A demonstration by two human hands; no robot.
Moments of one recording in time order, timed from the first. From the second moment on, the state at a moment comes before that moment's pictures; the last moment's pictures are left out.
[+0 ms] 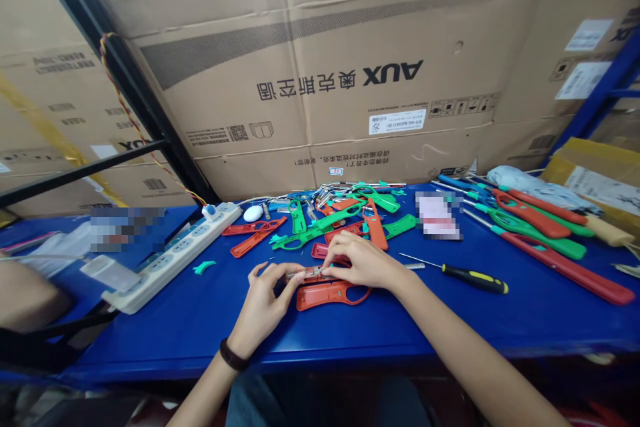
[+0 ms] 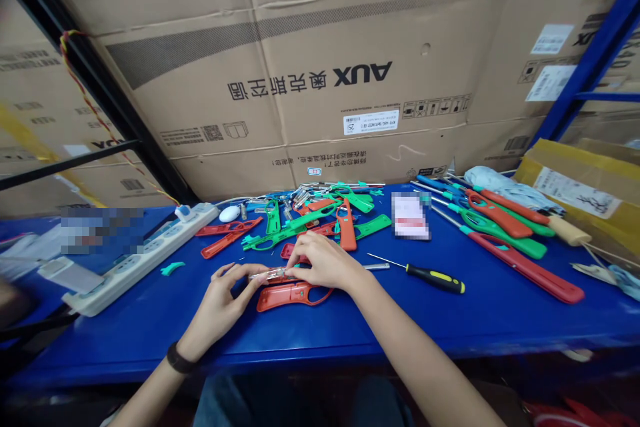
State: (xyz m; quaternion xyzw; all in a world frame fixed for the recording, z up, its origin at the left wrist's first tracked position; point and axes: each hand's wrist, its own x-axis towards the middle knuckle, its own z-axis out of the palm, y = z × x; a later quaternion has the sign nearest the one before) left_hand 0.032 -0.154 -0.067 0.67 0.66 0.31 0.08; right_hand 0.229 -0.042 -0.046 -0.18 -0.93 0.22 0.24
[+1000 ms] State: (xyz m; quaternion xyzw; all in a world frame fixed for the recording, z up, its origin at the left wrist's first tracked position) left_hand 0.017 -0.165 -0.060 0.82 0.54 0.16 0.05; right_hand 0.225 -0.044 -0.046 -0.21 -0.93 0.16 0.26
